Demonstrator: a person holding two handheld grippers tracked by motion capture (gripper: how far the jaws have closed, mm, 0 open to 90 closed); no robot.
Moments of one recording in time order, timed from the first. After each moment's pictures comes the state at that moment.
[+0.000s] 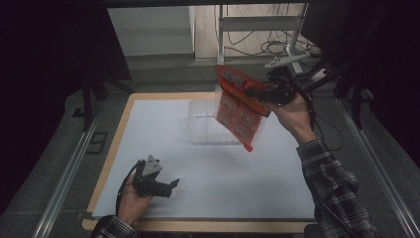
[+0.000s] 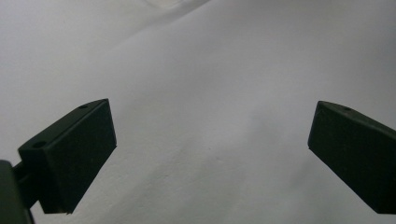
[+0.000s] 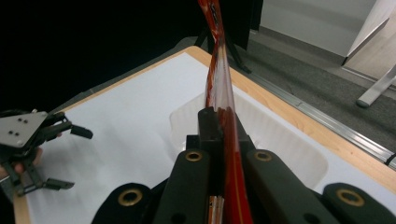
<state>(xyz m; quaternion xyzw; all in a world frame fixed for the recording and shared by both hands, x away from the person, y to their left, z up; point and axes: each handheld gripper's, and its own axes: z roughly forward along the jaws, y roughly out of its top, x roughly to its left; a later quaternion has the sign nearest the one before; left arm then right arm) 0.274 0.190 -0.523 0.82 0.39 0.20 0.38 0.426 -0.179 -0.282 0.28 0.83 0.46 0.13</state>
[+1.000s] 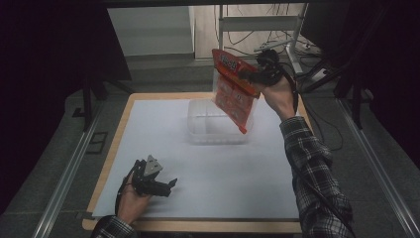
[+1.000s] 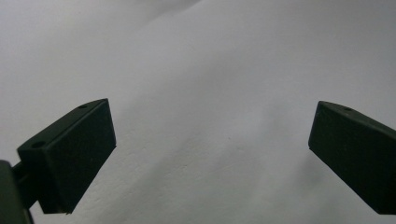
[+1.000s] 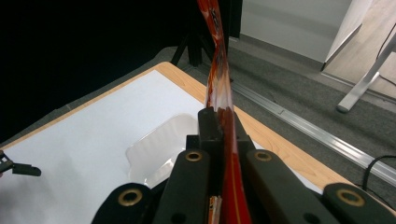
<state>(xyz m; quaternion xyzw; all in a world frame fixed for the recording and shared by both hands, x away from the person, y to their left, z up) 0.276 0.191 -0.526 0.82 0.39 0.22 0.34 0.495 -0.158 -0.288 0.30 0.82 0.47 0.15</state>
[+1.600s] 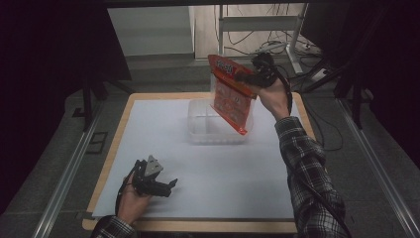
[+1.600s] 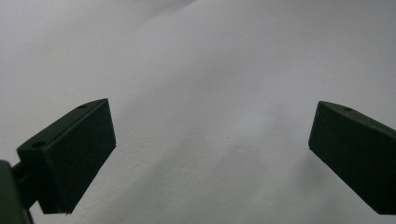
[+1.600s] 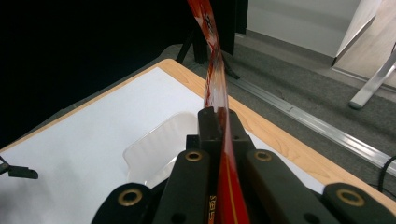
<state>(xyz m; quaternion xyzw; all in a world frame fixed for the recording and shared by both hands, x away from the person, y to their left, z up) 0.276 0.190 -0.527 0.83 0.39 0.22 0.34 0.510 -0.151 -0.307 0.30 0.82 0.47 0.13</state>
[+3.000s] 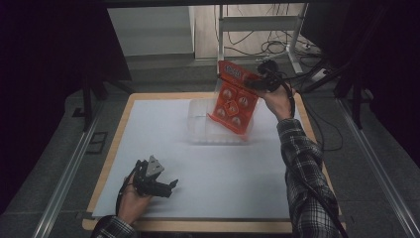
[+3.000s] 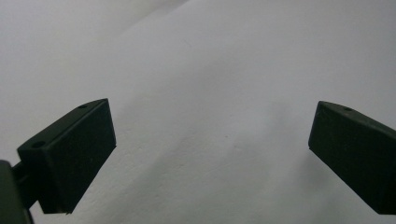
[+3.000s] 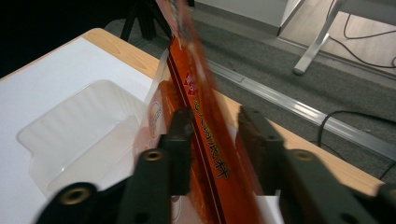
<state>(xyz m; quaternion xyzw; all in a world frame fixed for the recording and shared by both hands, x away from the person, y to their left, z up) 0.276 0.188 -0.528 0.83 0.38 0.22 0.34 0.544 -0.178 -0.351 0.37 0.81 0.40 0.19</state>
